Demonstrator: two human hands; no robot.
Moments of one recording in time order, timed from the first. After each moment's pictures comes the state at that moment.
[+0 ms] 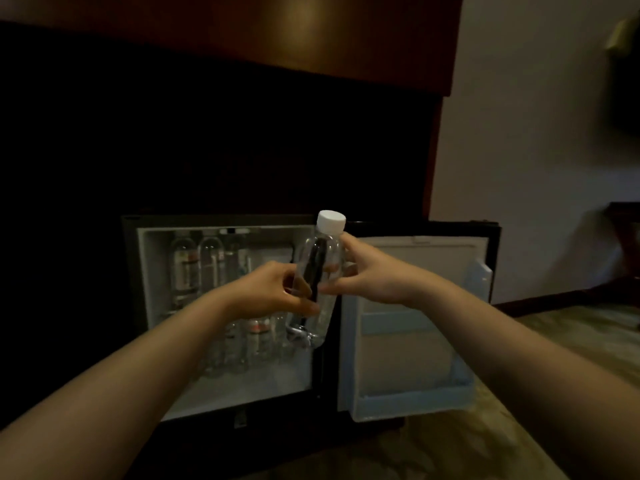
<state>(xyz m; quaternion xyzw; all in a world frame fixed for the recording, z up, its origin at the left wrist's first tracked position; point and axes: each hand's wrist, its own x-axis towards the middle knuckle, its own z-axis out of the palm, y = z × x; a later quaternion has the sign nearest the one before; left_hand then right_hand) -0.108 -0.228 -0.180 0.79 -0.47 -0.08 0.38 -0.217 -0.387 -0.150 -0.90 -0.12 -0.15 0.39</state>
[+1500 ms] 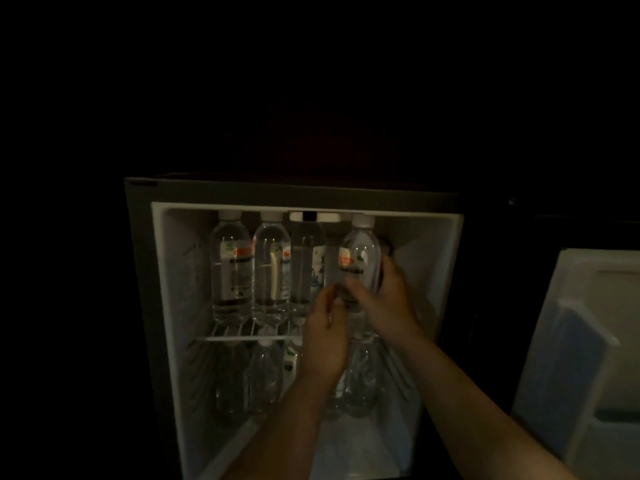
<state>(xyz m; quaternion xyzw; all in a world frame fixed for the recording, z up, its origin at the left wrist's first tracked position) 0.103 -0.282 -0.321 0.69 -0.21 0.12 0.68 0.098 -0.376 -0.284 -0.80 0.00 -0.32 0.52</state>
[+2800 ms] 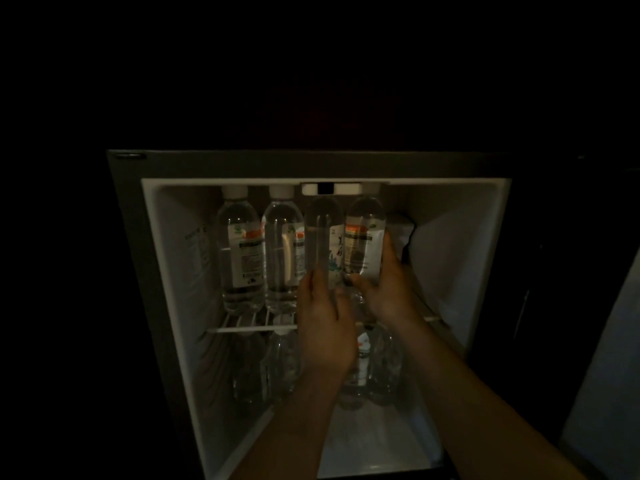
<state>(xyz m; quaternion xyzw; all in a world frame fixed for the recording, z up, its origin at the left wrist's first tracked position) 0.118 -0.266 -0.334 0.79 -0.16 0.23 0.54 0.151 -0.371 -0.314 -0.80 -0.03 -0.33 0.50</state>
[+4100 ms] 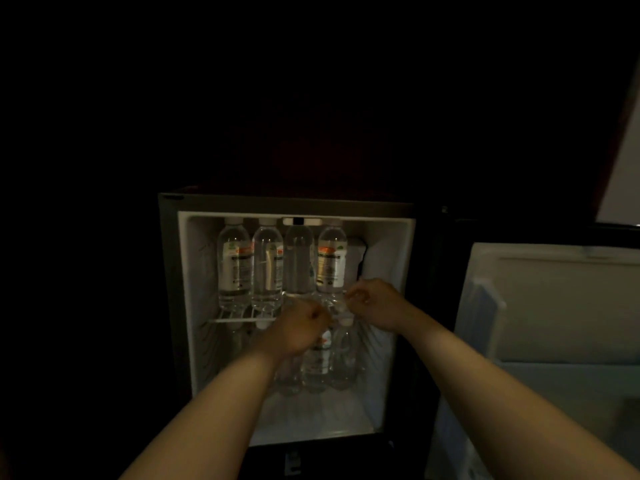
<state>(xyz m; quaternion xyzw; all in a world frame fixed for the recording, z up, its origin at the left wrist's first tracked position) 0.059 -0.228 -0.280 0.87 -0.29 -0.03 0.40 0.039 -0.396 -0.264 -0.93 0.00 -0.12 0.34</state>
